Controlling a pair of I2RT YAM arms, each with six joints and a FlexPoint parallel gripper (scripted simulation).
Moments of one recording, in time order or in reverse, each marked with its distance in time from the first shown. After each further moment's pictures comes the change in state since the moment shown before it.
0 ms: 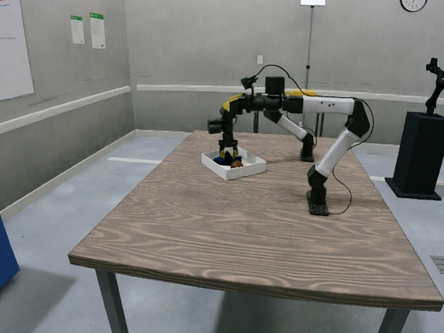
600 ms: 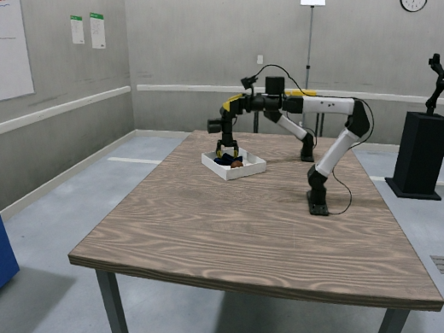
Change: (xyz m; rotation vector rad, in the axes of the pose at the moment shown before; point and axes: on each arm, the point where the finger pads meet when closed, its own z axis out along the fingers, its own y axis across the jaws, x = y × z) left arm 0.000 0.000 0.000 0.000 0.000 0.000; right arm -0.002 0.007 0.000 -0.024 0.008 0.008
